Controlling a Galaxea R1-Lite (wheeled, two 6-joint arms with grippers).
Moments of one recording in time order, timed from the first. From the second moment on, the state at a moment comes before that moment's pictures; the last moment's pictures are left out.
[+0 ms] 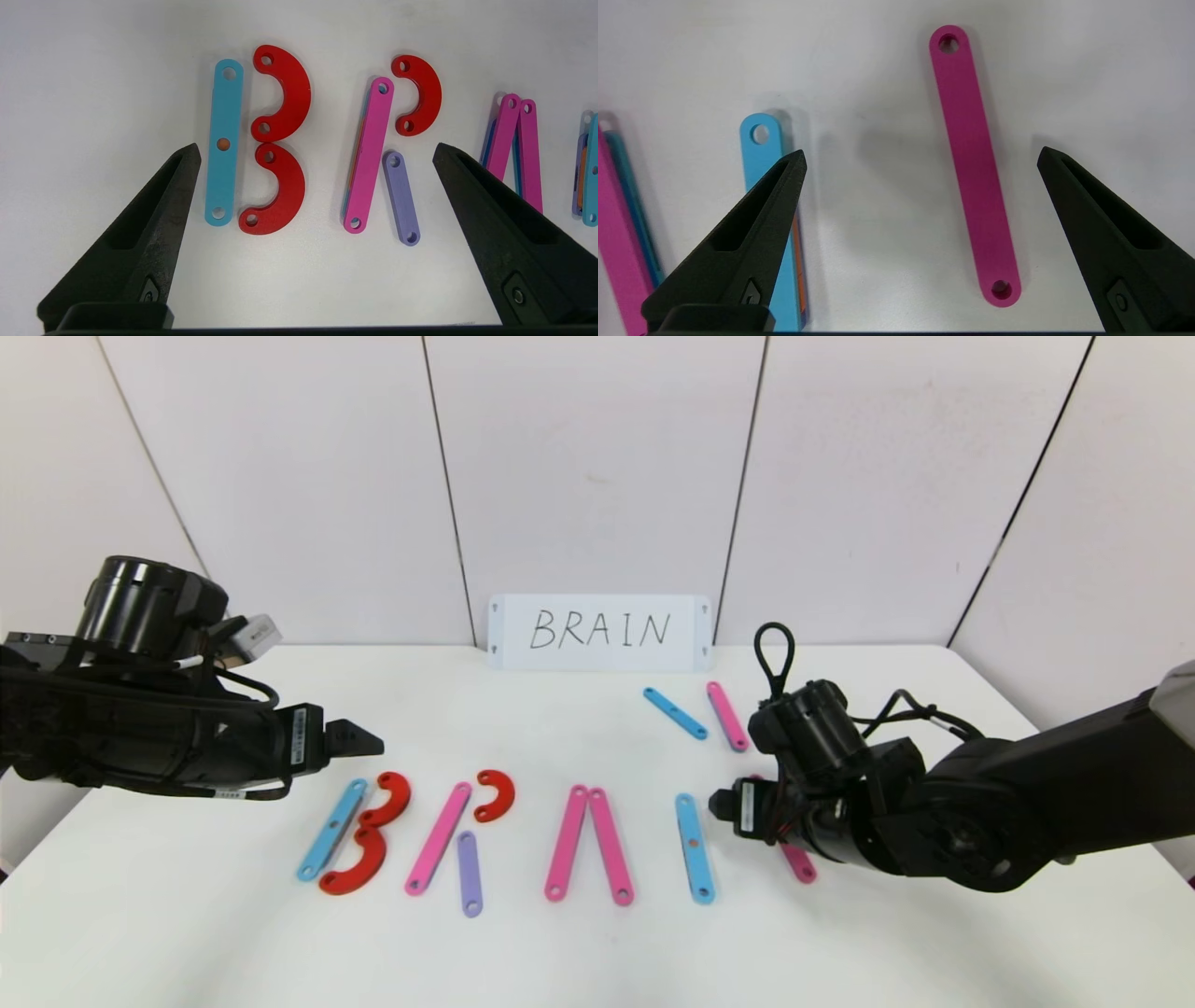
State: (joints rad) left arm -0.11 1.56 -0.98 0.18 -0.13 -0.28; right arm 0.59 1.94 -0.94 -0.12 -0.31 0.59
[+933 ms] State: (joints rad) left arm -0.11 1.56 -0.98 0.18 -0.13 -0.28; right arm 0.59 1.94 -0.94 -0.11 -0.21 0.64
